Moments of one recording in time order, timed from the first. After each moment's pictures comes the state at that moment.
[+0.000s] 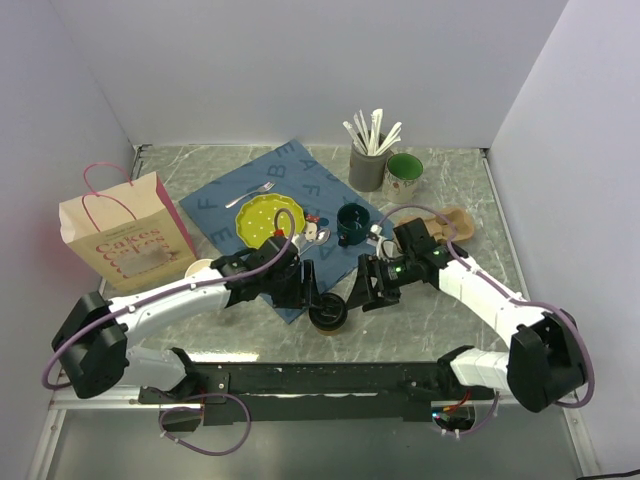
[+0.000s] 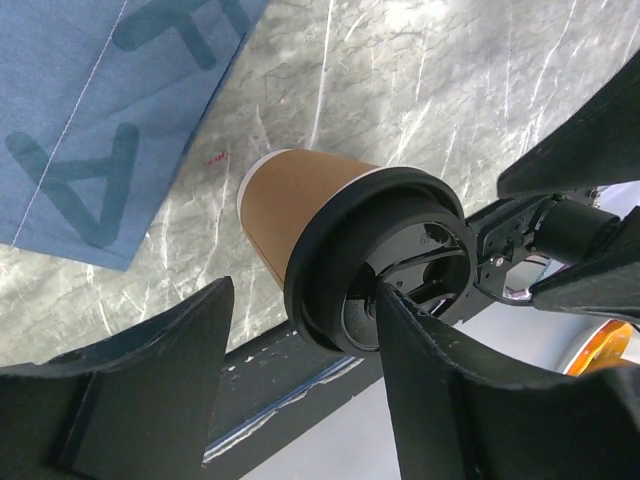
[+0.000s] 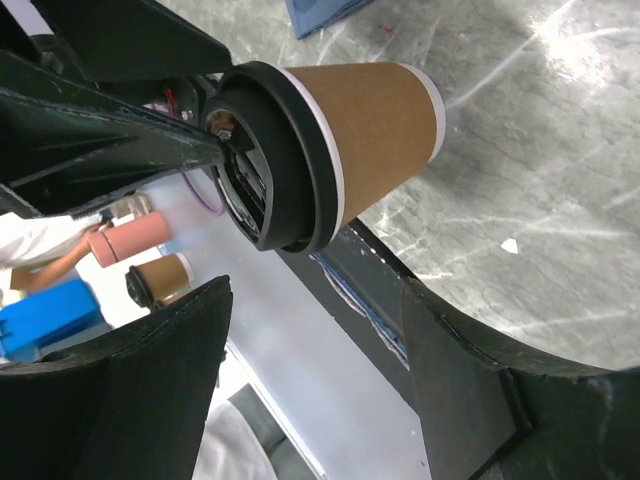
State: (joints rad) left arm -0.87 1.31 0.86 -0.43 0.17 -0.85; right arm 0.43 1.22 0.78 -0.65 -0.77 0.41
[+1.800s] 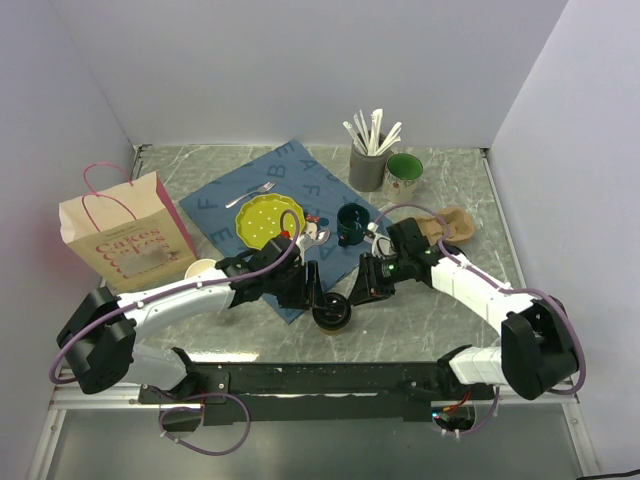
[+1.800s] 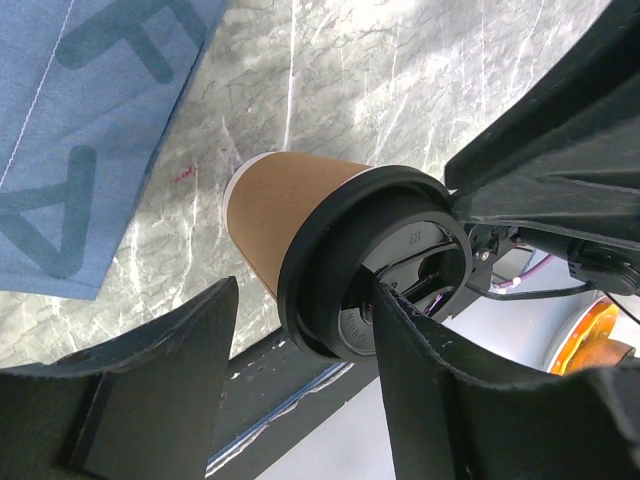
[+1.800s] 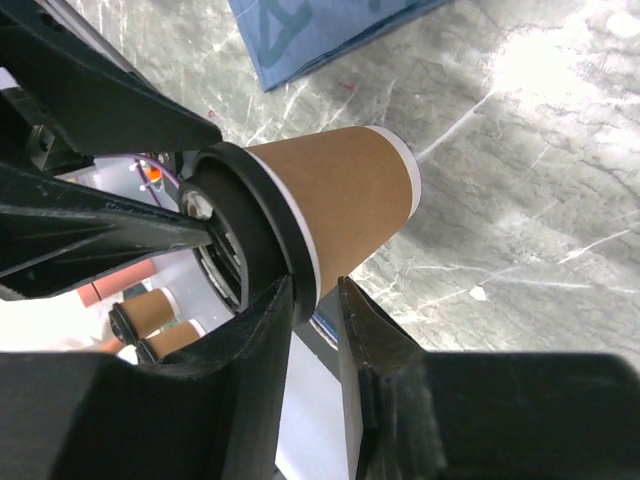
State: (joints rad) left arm -0.87 1.35 0.83 -0.33 0.22 -0.84; right arm 0.45 1.29 0.76 -0.52 -0.69 0.46
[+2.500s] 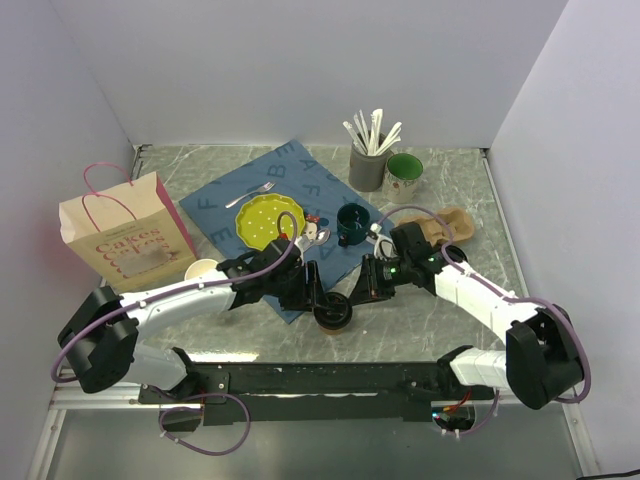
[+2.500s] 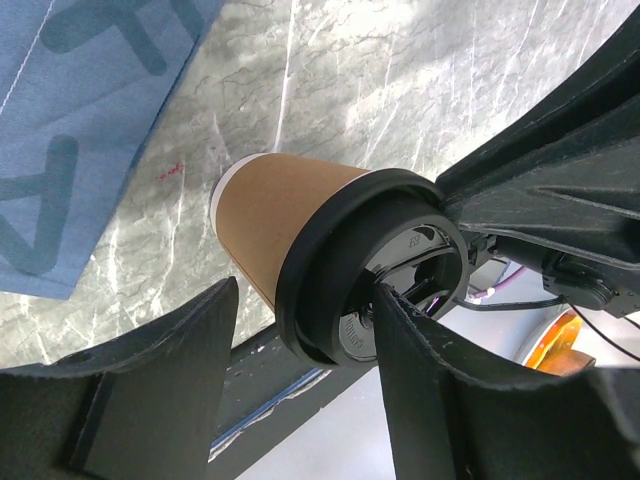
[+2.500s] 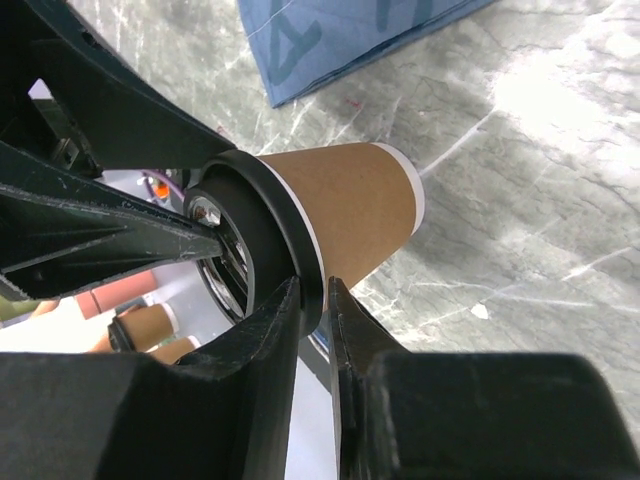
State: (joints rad) left arm -0.88 1.35 0.81 -0.30 0.22 -0.92; right arm 0.45 1.25 0.69 -0.42 -0.68 0.50
